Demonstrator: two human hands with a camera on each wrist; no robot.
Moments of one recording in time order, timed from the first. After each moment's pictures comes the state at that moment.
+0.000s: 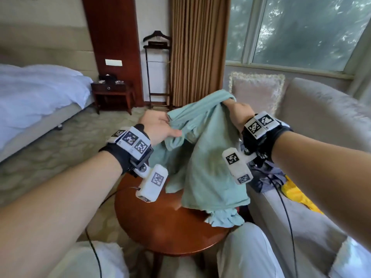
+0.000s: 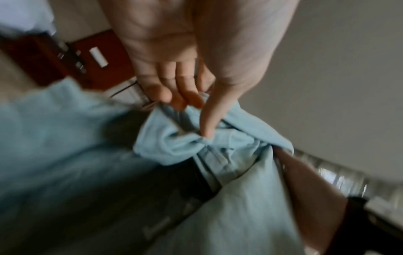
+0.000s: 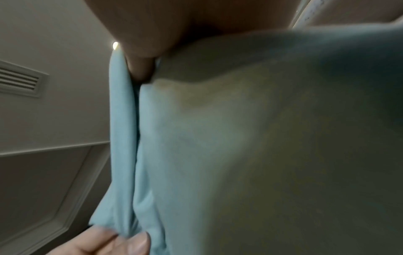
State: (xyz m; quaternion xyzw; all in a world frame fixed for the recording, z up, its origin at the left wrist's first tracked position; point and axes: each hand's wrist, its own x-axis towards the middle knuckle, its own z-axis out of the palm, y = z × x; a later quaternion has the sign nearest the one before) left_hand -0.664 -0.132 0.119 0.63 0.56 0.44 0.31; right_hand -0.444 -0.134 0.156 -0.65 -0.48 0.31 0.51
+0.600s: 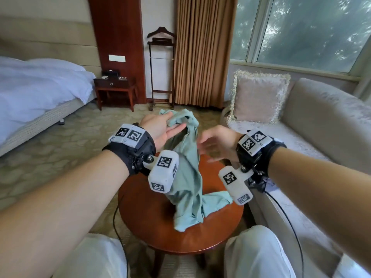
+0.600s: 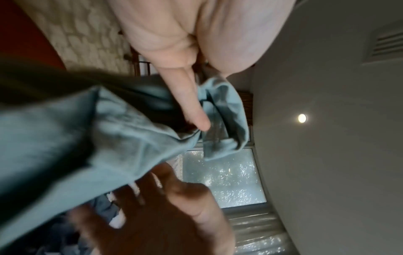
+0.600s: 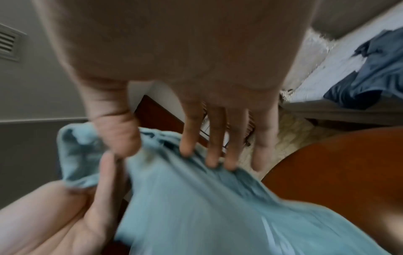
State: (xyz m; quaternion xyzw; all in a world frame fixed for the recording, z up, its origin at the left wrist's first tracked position) left_hand -0.670 -0.136 0.118 0.28 0.38 0.61 0.63; right_hand -0.496 -0.155 0.117 -0.60 -0.54 0.53 0.26
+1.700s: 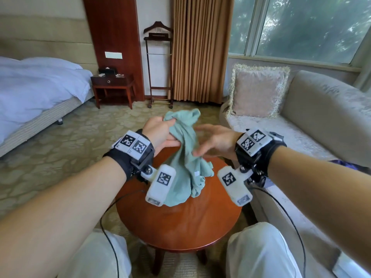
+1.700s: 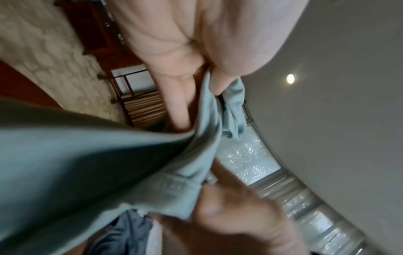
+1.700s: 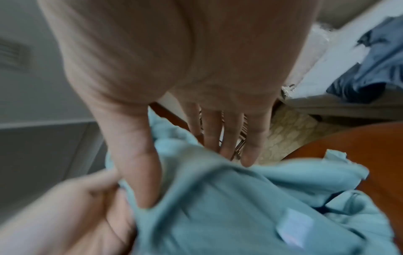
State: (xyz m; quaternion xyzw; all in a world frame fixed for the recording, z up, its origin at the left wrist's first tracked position) left_hand -0.658 -0.138 0.094 0.46 0.48 0.50 0.54; right_hand -0.479 -0.142 0.097 -0.53 -0.59 0.55 0.26
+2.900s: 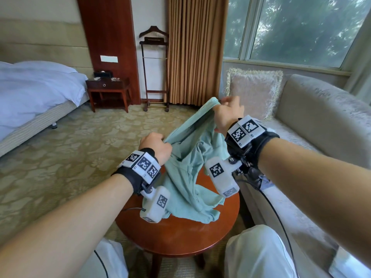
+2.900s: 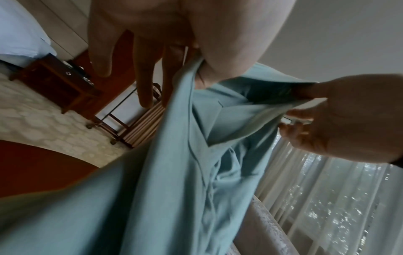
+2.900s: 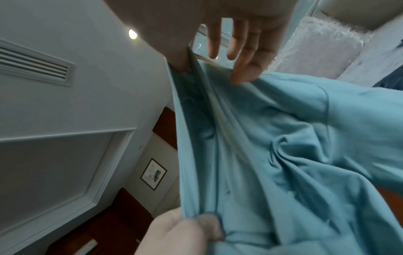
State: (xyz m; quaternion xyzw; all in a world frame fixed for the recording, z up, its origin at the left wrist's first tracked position) left_hand -0.665 -0.133 0.061 0.63 0.68 0.32 0.20; right_hand -0.492 -0.137 0.142 -0.65 -0.45 0.28 0.54
